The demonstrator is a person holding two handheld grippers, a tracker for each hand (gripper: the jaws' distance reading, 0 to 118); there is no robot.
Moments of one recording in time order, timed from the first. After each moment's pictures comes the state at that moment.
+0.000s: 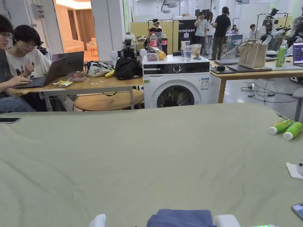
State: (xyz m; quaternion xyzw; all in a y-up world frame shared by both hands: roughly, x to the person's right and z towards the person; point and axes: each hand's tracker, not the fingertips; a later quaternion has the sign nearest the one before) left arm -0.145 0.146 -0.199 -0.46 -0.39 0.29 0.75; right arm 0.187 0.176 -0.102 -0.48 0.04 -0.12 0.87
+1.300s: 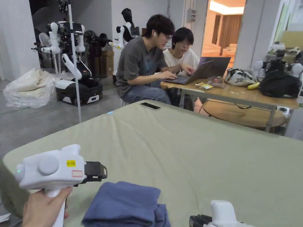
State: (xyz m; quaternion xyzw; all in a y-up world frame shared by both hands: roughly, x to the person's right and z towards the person) left arm -0.504 0.273 -0.231 -0.31 0.03 0.25 0.92; right arm -0.082 0.214 -0.262 -0.31 0.30 0.00 0.90
